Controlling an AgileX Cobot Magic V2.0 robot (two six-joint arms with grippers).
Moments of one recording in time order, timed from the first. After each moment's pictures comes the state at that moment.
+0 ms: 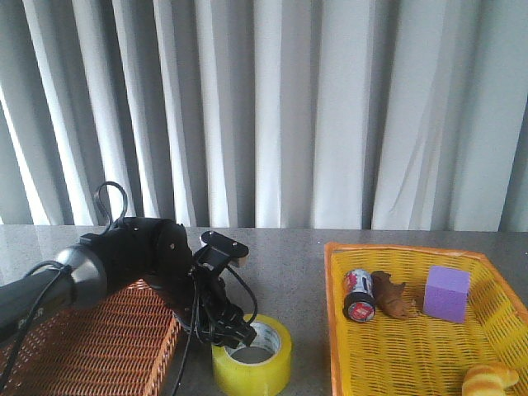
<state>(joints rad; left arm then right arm) -0.40 2.13 -1.85 -0.18 0.92 0.31 0.34 0.49 -0.41 0.50 0.37 -0.58</state>
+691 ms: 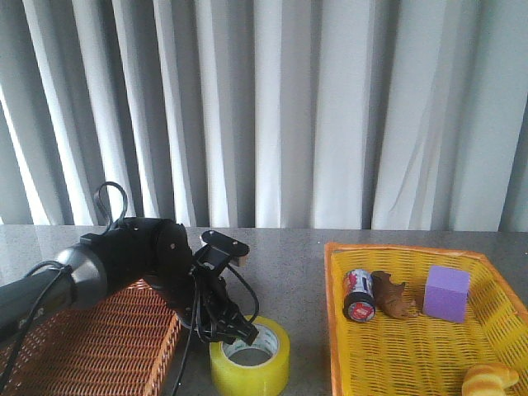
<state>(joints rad) -0.40 2.13 -1.85 -0.19 0.92 0.30 0.34 0.49 -0.41 0.50 0.38 -0.58</state>
